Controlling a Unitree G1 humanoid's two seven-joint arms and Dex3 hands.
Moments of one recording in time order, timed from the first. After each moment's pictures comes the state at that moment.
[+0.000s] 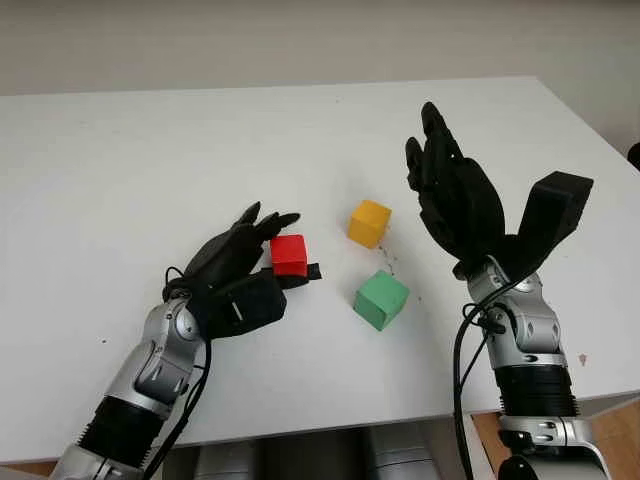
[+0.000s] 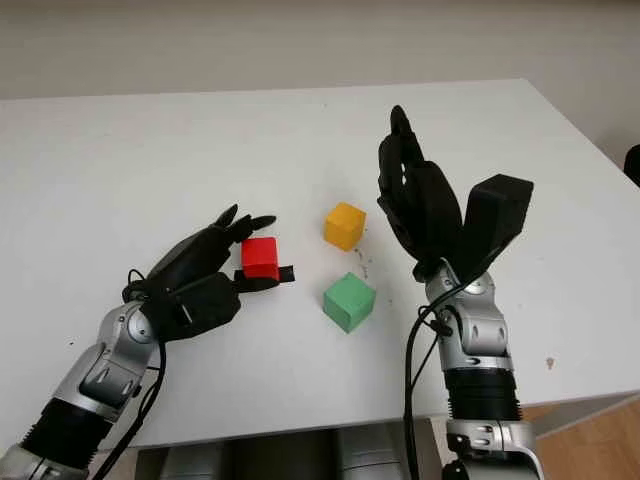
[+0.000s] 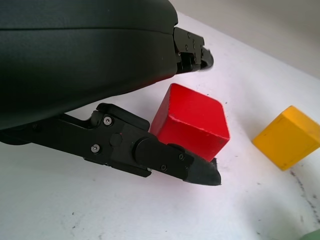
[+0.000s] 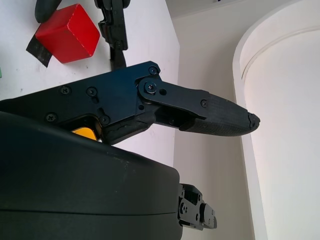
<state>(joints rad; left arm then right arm) -0.33 0.35 -0.23 0.08 0.55 0.13 -0.17 -0.47 -0.17 -0.15 0.18 0.28 0.18 0.28</state>
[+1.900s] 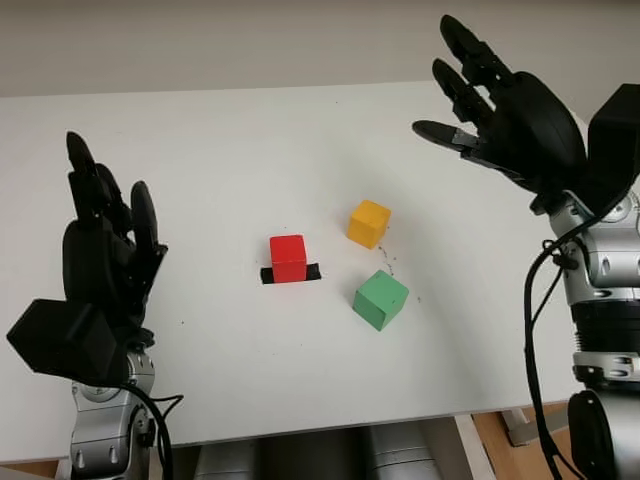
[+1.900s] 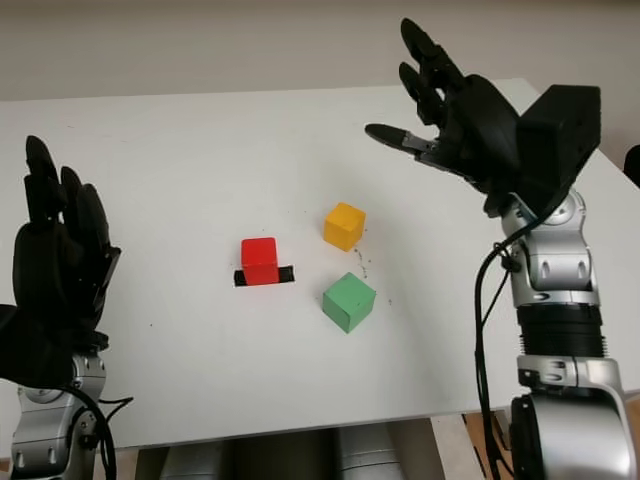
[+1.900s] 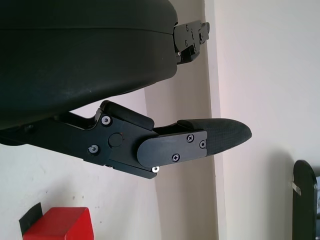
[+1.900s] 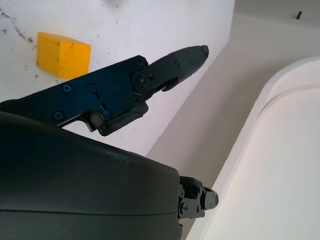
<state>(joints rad) -0.03 0.10 0.22 -0.25 -0.06 -0.07 0.07 -0.72 -0.51 -0.12 0.30 0.12 0.08 0.52</state>
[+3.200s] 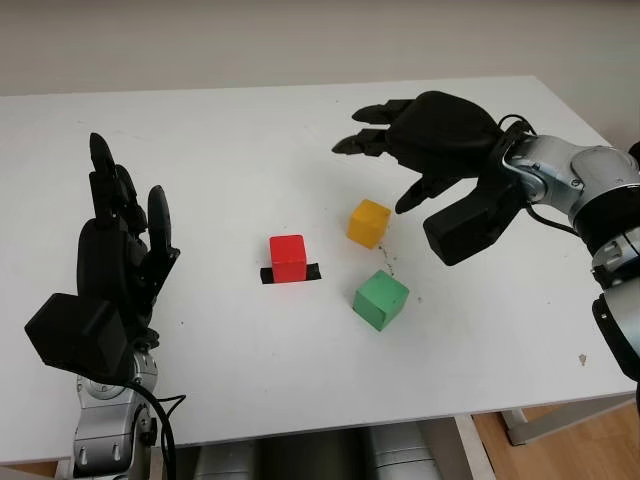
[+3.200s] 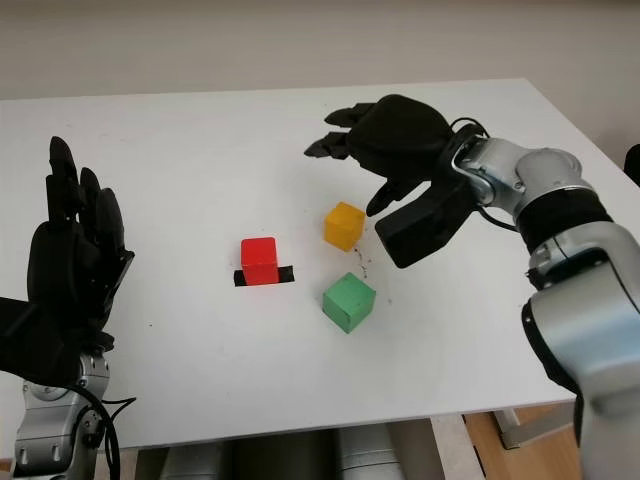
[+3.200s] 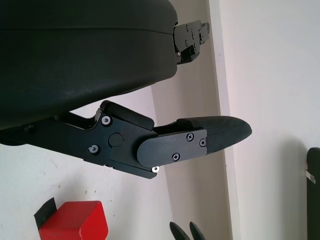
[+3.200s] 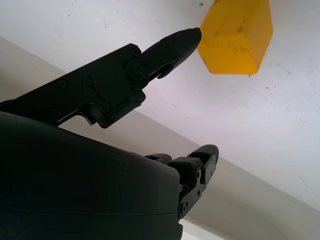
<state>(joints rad) -0.03 0.11 0.20 -0.23 -0.02 -0.05 0.06 -1.23 -0.64 0.65 1.16 -1.06 -0.78 -0.31</state>
